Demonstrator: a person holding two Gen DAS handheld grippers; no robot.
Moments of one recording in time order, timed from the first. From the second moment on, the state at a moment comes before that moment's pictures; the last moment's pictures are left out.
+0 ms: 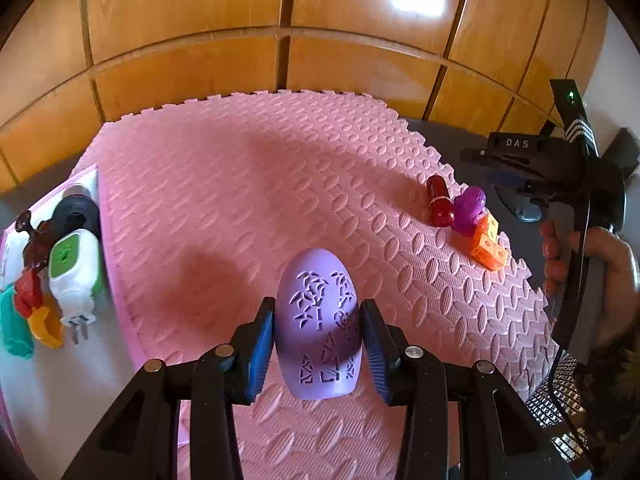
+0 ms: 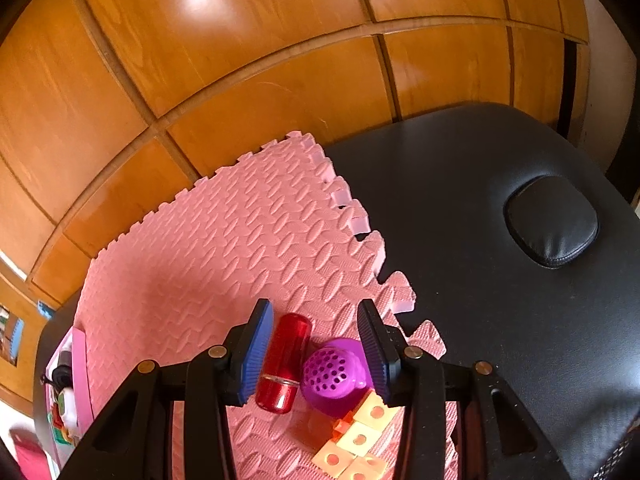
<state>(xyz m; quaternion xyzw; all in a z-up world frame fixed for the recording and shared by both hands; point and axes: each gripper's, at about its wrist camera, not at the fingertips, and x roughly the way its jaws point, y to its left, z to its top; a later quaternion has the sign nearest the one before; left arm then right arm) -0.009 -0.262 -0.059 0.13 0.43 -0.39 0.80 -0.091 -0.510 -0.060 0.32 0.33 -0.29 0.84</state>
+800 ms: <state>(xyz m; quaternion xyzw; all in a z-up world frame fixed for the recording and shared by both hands) -0.008 -0.228 -0.046 0.10 0.43 -0.40 0.81 -0.094 -0.466 -0.085 0.20 0.51 -0.20 0.81</state>
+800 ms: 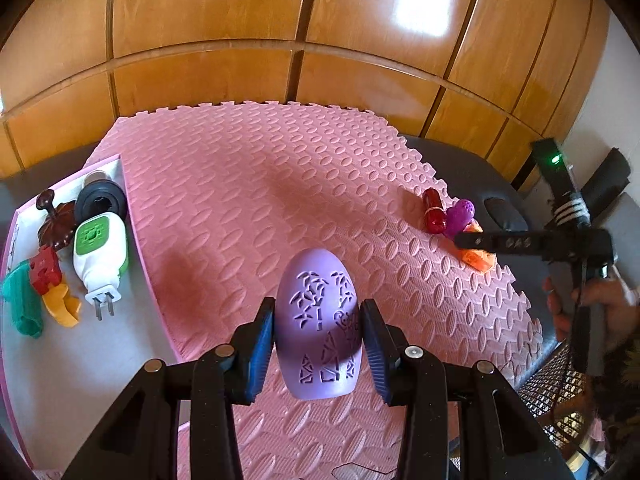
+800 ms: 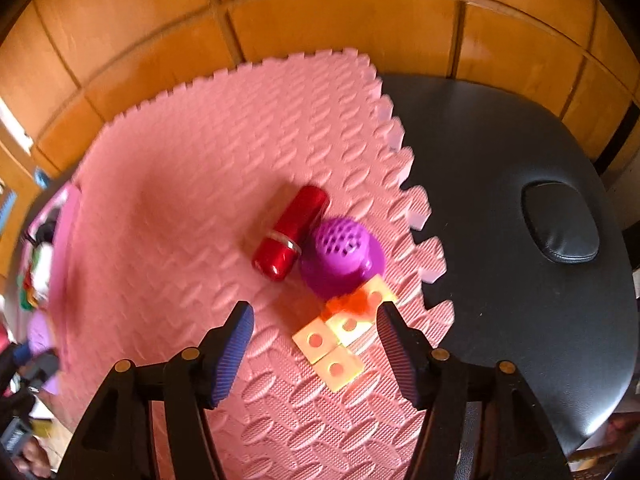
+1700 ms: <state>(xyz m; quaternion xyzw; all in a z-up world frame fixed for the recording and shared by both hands) 0.020 -0.151 -0.014 0.05 0.39 -0.30 0.87 -0.101 -0.461 -0.100 0.16 0.51 -0.23 0.81</state>
